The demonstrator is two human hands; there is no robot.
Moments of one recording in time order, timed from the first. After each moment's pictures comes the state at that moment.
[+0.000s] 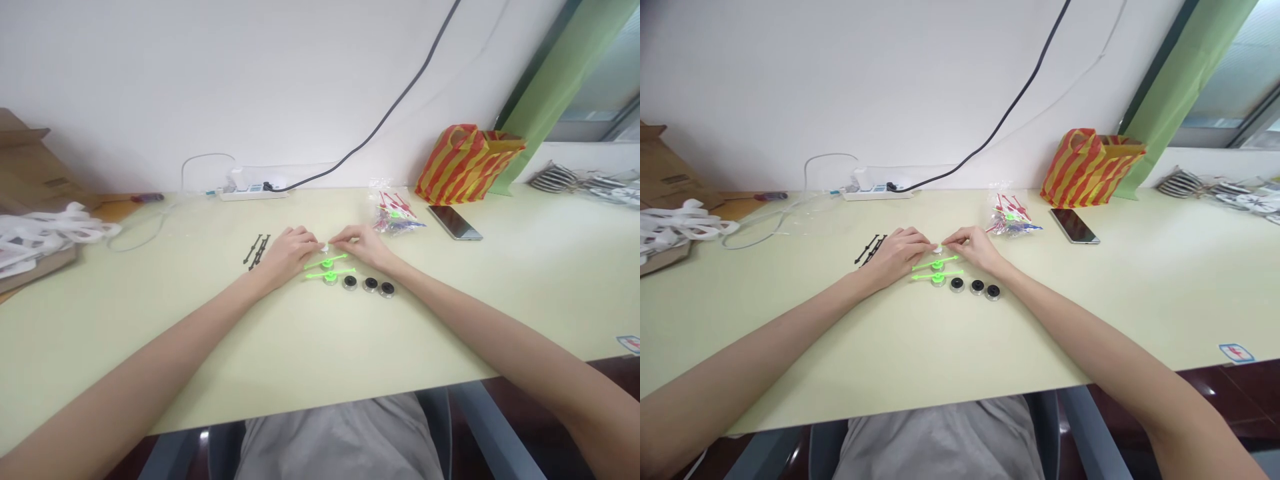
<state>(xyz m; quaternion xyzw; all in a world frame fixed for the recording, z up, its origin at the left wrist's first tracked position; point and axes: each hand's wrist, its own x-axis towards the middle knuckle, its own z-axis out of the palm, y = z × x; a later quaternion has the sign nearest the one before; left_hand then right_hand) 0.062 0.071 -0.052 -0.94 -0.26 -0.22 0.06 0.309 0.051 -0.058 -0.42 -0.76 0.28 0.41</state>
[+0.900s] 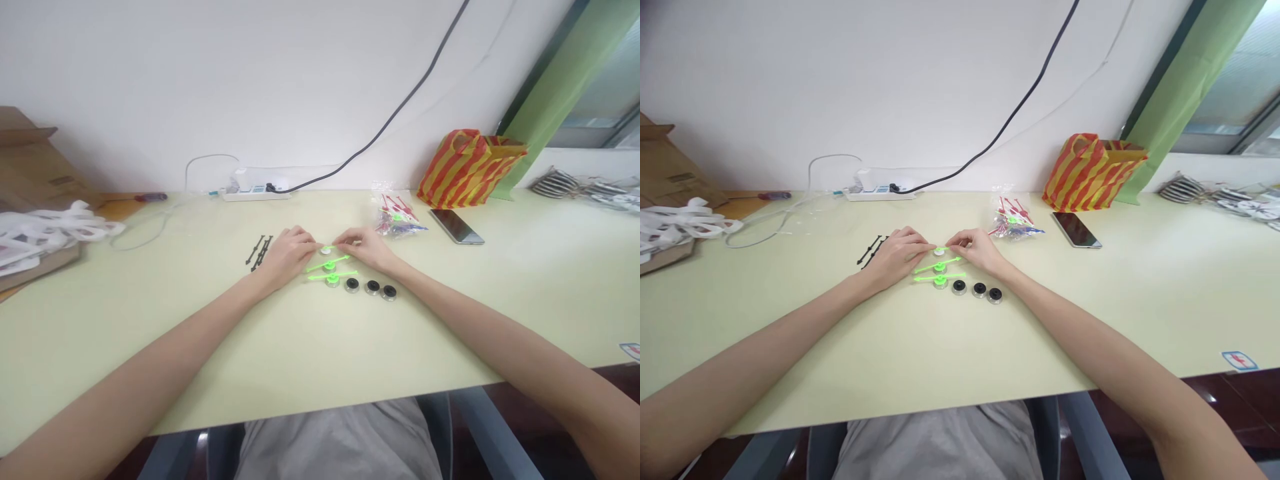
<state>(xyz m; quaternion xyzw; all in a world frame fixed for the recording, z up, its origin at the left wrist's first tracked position) 0.059 0.068 -0.053 -0.92 -0.29 -0.25 0.06 0.309 0.054 -0.061 -0.43 -0.75 0.29 0.41</state>
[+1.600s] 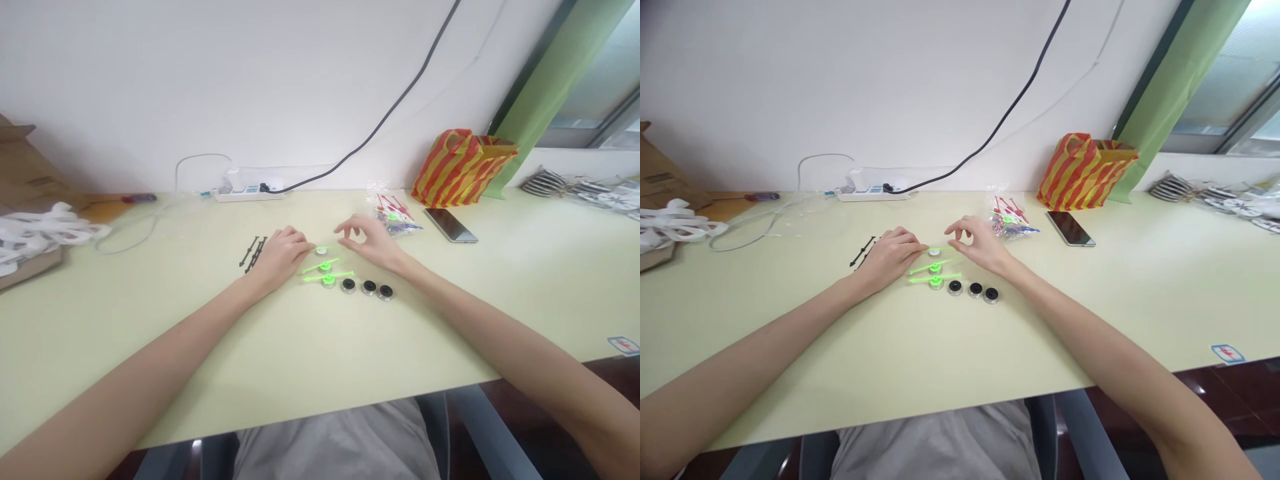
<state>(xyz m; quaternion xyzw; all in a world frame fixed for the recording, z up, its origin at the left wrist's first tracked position) 0.056 0.072 -0.056 -0.92 -0.31 -0.23 0.09 0.320 0.036 -0.031 -0.41 -0.80 0.14 0.41</state>
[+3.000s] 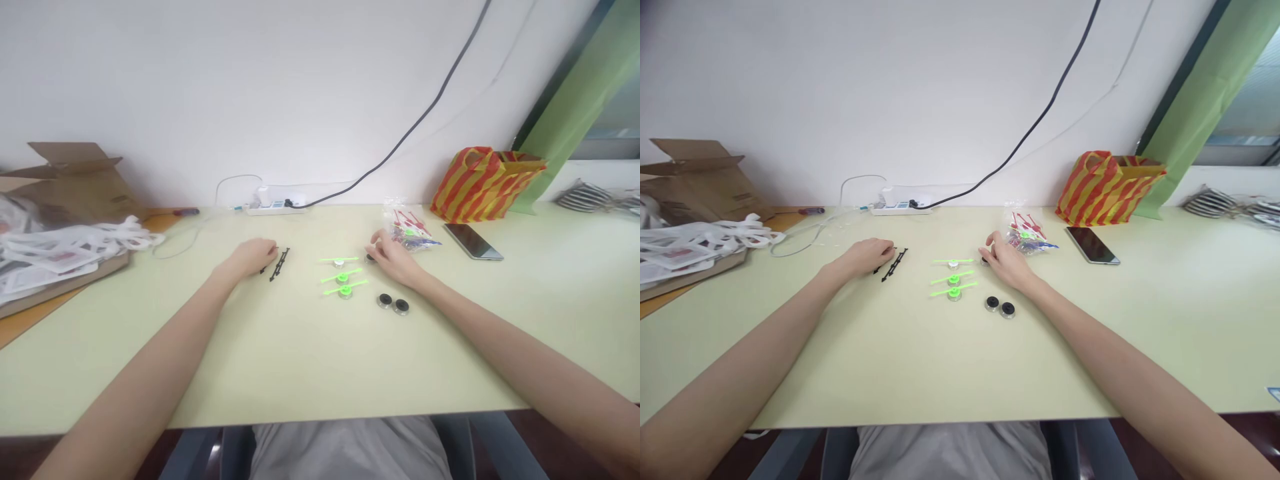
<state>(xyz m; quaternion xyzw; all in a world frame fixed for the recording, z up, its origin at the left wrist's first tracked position) -0.034 0.101 -0.017 -0.81 -0.59 0.00 0.04 0.338 0.044 -0.058 -0.55 -0.77 0.13 0.31</state>
